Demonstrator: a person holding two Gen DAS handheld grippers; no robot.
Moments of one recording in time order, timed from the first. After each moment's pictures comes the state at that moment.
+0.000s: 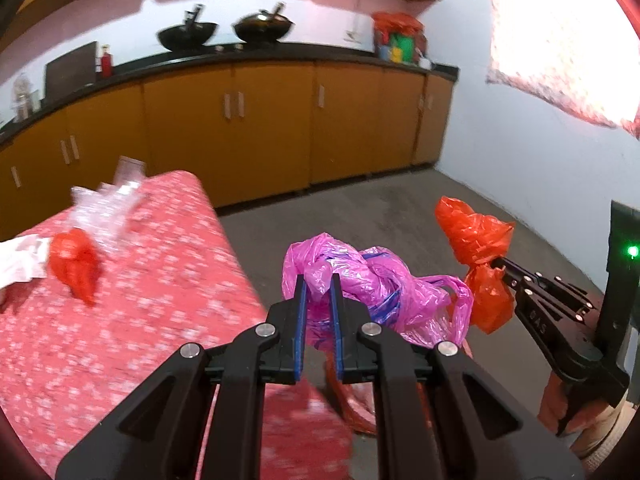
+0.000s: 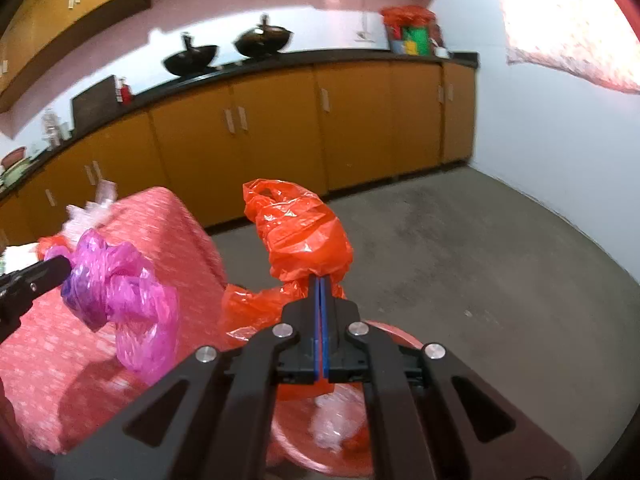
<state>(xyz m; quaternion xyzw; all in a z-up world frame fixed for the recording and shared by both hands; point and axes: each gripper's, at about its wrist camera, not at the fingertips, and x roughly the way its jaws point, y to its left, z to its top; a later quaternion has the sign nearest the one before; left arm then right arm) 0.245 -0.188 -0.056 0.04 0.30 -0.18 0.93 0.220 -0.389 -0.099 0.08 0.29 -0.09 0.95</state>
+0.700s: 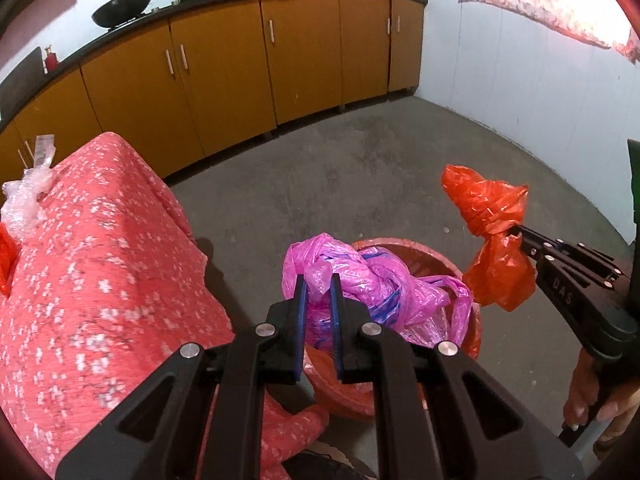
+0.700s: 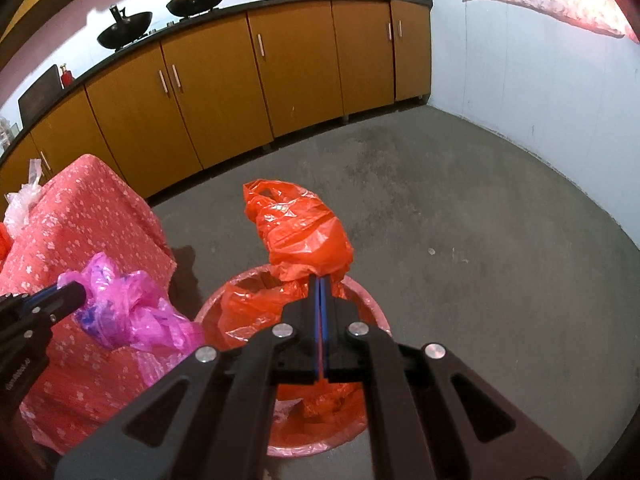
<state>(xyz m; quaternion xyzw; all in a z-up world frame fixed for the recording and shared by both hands) 0.260 -0.288 -0.143 0.12 0.38 -0.20 0.89 0.239 -0.460 -0.184 0.12 0.36 -0.13 0.91</state>
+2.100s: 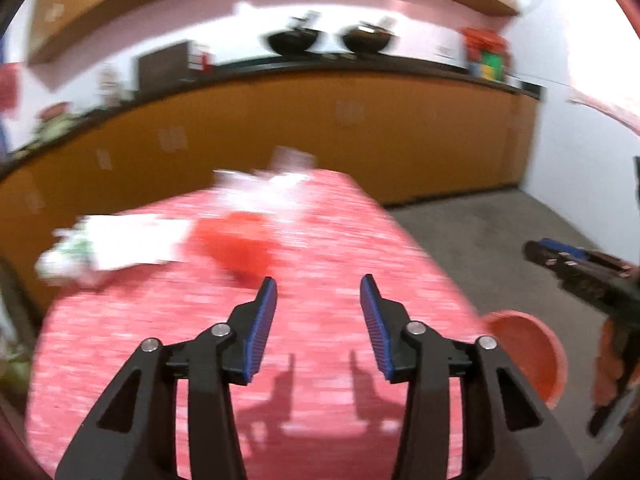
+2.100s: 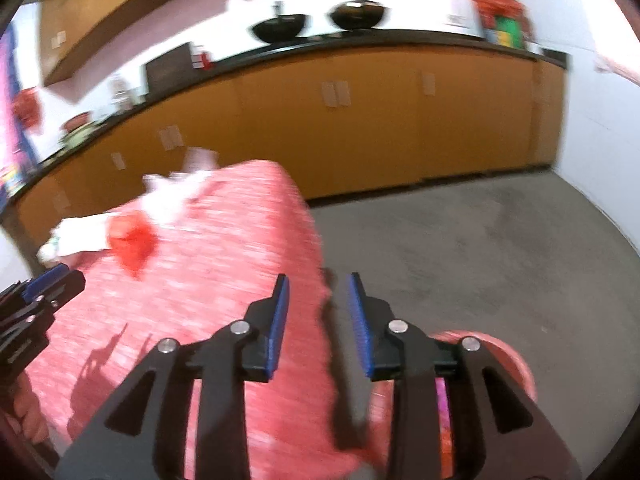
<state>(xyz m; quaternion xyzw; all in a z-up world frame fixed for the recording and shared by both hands) 0.237 -0.005 -0.039 0.04 0.27 0.01 0.96 0.297 -0.228 -0.066 0.06 0.31 0.11 0.94</state>
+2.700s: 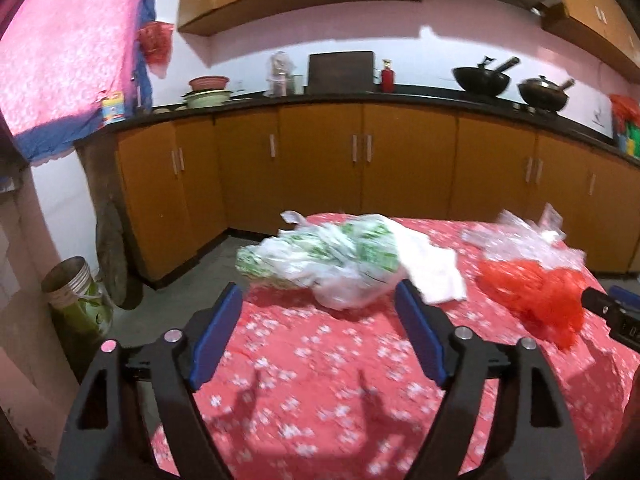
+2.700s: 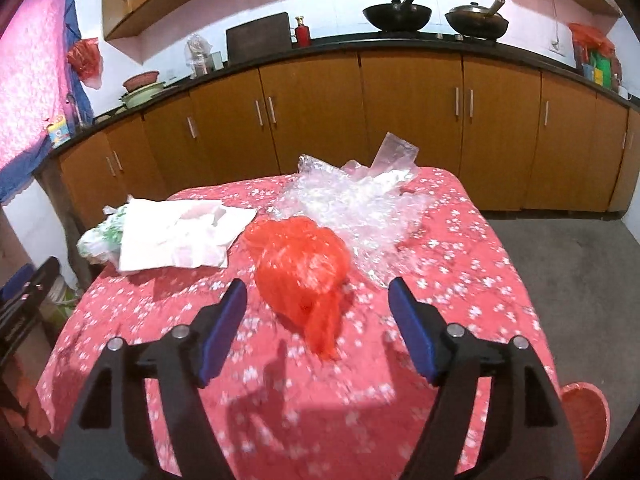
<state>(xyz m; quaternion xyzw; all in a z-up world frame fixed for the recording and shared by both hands) 0.243 0.215 -0.049 -0.04 0.21 0.24 0.95 0.359 0.000 -0.072 0.01 0.31 0.18 0.93</state>
